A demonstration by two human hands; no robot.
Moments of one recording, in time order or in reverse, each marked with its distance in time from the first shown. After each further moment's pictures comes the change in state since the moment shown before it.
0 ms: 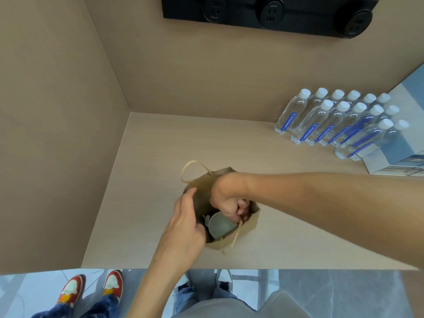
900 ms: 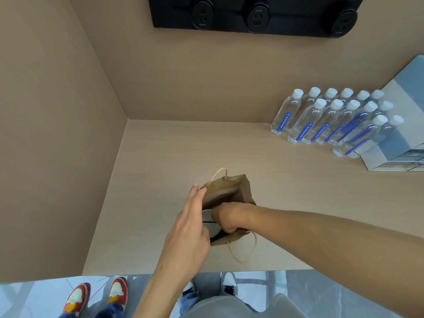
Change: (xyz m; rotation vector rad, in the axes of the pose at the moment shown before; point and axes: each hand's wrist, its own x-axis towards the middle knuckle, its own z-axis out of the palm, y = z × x) left_hand -0.002 0.001 0.016 0.106 0.048 0.226; right_hand 0.030 -0.009 0.046 0.104 0.510 -0.173
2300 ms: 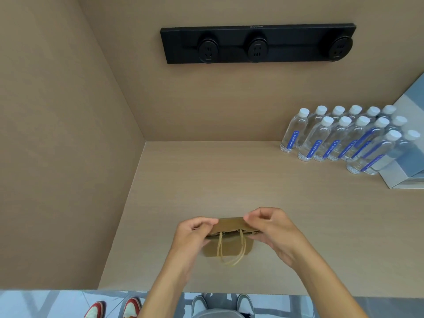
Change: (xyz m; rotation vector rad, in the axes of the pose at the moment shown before) left_hand 0.027 -0.008 0.005 -0.746 0.089 -0.441; right_hand -0.051 0.044 0.071 2.107 0.654 -0.081
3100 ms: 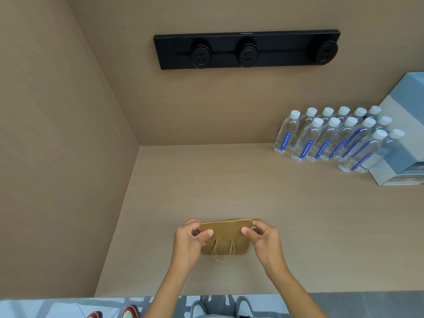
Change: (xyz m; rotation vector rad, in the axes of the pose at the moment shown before) left_hand 0.052 -0.053 -0.007 0.354 0.075 0.277; right_hand 0.034 0.078 0.003 -0.114 0.281 -0.331
